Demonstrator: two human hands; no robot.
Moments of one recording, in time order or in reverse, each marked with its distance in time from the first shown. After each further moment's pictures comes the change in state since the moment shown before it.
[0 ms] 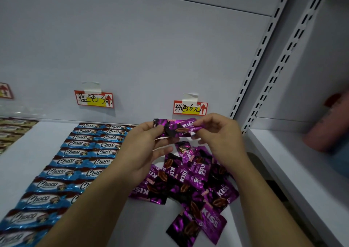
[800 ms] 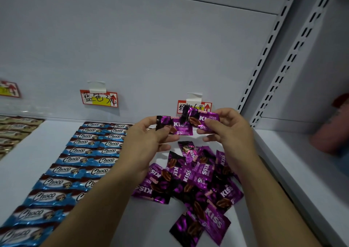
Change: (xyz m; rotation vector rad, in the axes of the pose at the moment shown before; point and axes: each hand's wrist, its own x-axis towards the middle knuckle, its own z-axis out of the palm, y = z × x) left_hand 0.005 -0.006 -0.008 0.129 0.077 0.155; right_hand 0.001 -0.007 -0.003 0.312 0.071 0.125
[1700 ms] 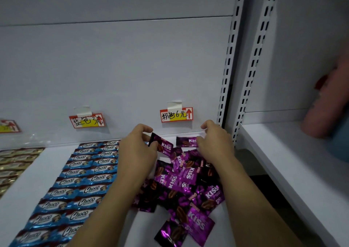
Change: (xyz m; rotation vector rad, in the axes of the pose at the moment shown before) left_hand 0.013 -0.009 0.027 0.971 0.287 0.320; right_hand 0.028 0.038 -0.021 -0.994 0.037 0.023
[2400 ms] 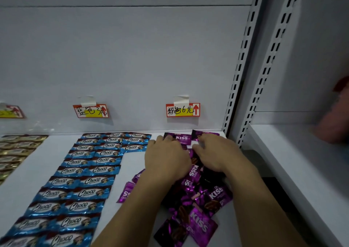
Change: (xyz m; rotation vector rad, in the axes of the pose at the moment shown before) left_hand -0.015 0.030 0.034 0.778 -0.449 0.181; right_hand -0.014 -0.008 -0.012 -0.278 -0.383 -0.128
